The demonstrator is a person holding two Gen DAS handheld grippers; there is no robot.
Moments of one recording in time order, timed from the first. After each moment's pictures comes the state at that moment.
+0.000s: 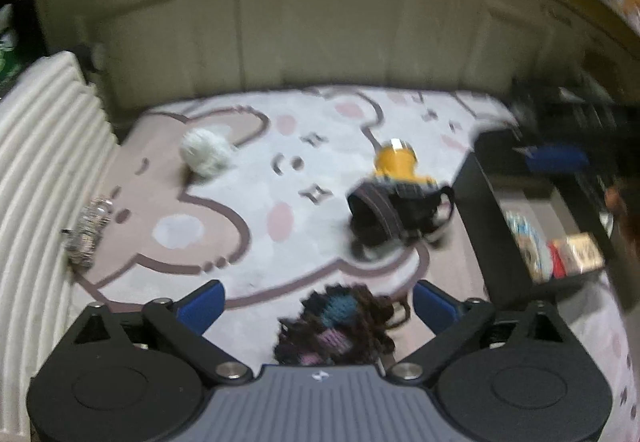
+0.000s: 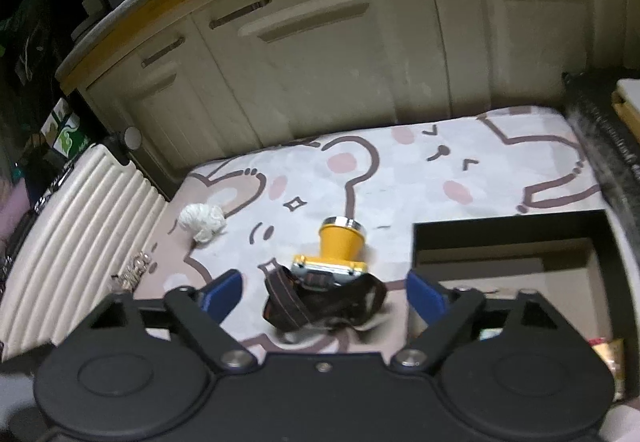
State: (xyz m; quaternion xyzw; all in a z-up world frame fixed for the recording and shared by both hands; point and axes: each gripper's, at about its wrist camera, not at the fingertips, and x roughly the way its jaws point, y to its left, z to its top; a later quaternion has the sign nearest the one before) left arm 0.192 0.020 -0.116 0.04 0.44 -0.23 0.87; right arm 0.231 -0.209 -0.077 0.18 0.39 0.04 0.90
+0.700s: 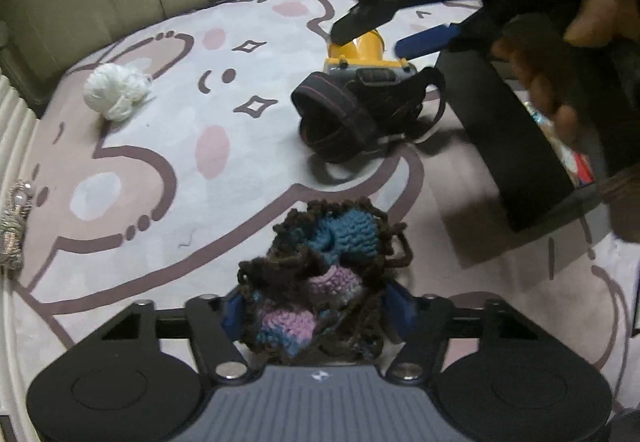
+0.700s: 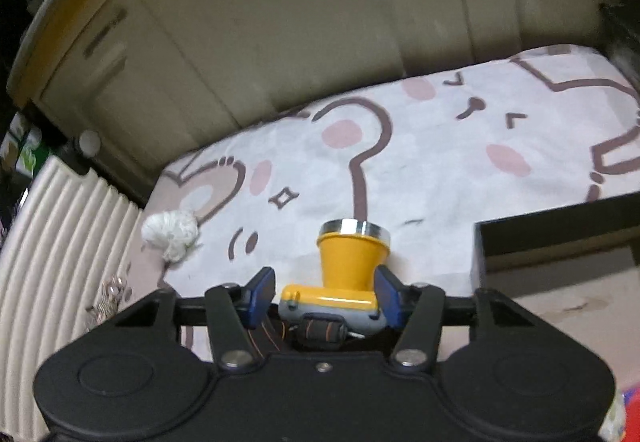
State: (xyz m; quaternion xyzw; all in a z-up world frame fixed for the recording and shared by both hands) left arm 0.213 -0.023 -0.187 0.12 0.51 -0.29 0.80; right arm 0.312 -0.196 -0.154 0.22 0.42 0.03 0.88
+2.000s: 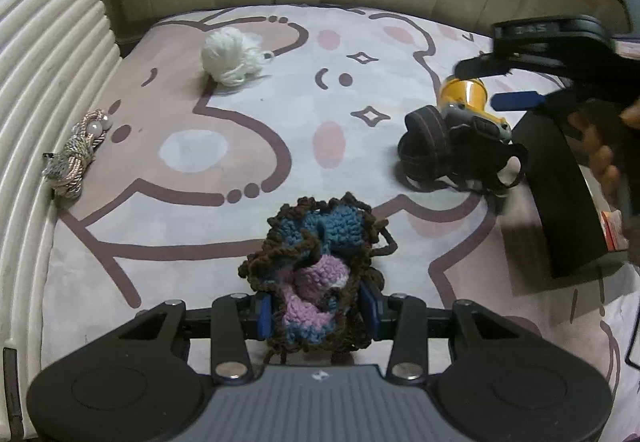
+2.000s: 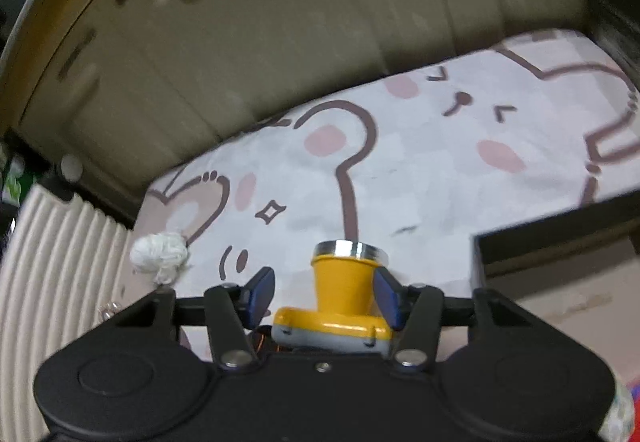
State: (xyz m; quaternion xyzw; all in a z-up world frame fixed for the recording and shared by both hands) left arm 0.229 0.048 -0.178 0.02 0.52 -0.21 0.83; right arm 0.329 -0.193 -0.159 0.23 0.43 -0.01 0.87
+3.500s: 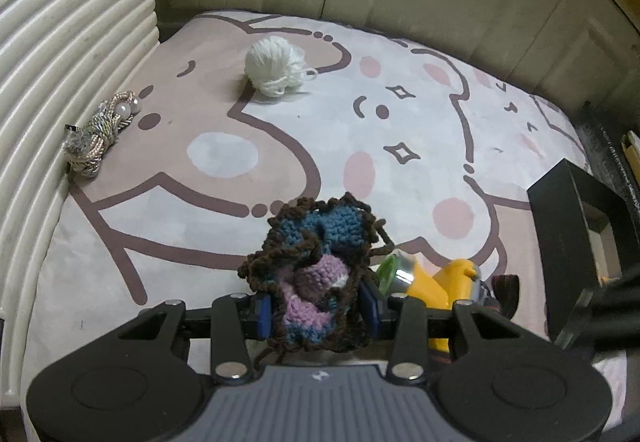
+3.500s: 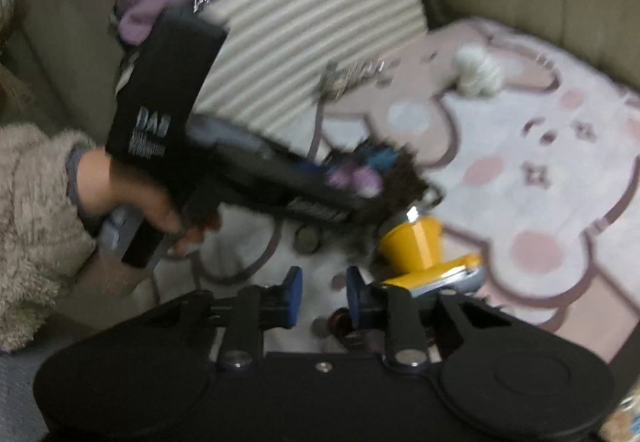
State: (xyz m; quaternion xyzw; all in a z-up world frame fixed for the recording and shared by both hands) left arm 0.245 0.063 -0.179 -0.06 0.51 -0.15 0.84; right arm 0.223 -0.070 -0.132 -0.04 0.51 0.41 0.76
